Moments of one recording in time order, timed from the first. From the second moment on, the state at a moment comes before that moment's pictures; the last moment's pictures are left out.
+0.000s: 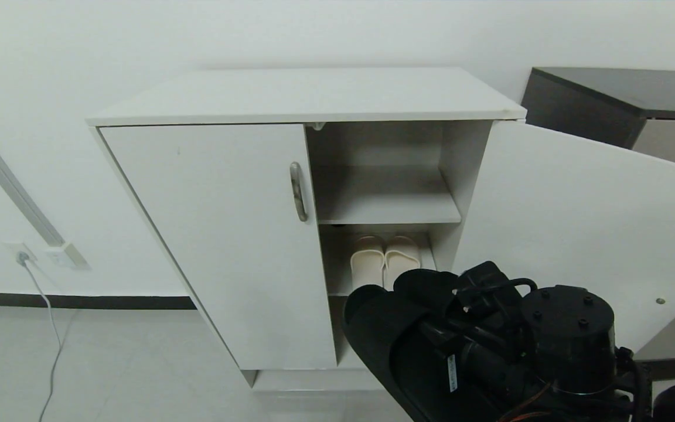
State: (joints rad) left arm 0.00 0.00 0.00 0.00 -0.02 0.00; right arm 0.90 1.73 -0.53 -0.90 -0.31 0.16
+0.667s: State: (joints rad) left arm 0.00 0.00 0.00 0.00 -0.02 0.00; right arm 0.90 1.76 -0.52 -0.93 -0.31 0.16
